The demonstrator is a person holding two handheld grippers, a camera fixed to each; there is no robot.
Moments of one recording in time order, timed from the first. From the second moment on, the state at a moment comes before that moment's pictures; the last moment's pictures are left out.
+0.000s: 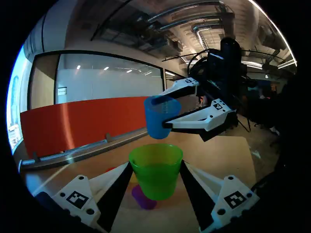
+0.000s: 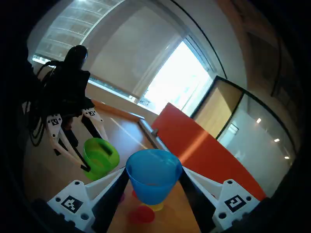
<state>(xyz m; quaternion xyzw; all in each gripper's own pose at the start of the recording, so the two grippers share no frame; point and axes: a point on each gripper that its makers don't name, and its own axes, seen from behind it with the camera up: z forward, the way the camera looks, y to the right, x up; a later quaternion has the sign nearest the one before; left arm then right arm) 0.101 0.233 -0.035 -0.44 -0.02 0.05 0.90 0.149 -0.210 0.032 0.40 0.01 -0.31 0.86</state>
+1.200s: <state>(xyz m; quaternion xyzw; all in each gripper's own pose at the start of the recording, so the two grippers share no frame) 0.106 0.216 -0.031 -0.43 -0.05 0.06 0.90 0.100 -0.202 0.005 0.42 -0.12 -0.14 0.89</state>
